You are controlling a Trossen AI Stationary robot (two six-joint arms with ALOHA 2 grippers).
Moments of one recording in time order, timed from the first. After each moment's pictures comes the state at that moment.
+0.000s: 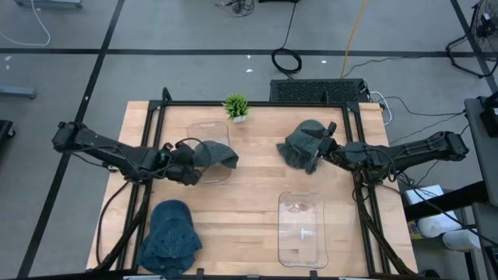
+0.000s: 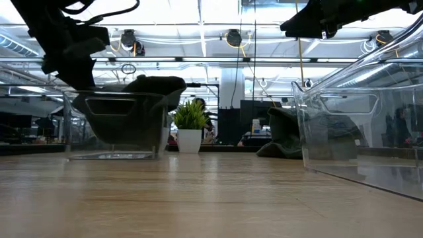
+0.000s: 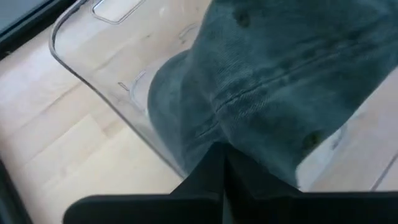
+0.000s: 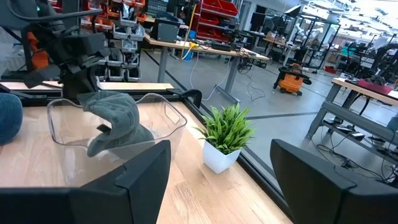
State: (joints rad) left arm -0.23 1.09 0.72 -0.88 -0.57 -0.97; right arm 0.15 0.82 0.53 0.19 0.68 -0.12
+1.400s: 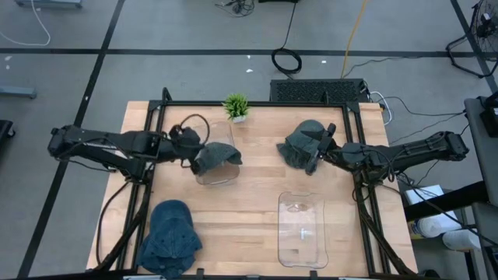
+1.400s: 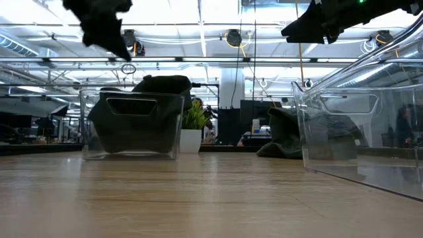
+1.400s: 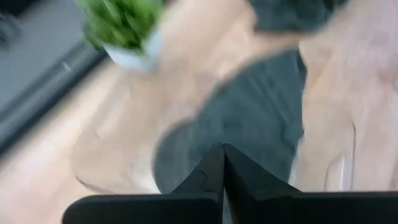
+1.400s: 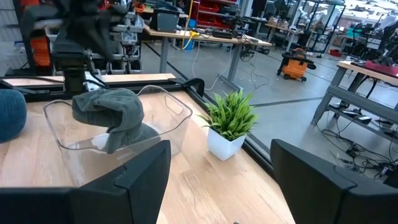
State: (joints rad) left arm -0.05 1.04 0.93 -0.75 -0.49 -0.46; right arm 0.15 0.82 0.53 0.12 0.68 -0.03
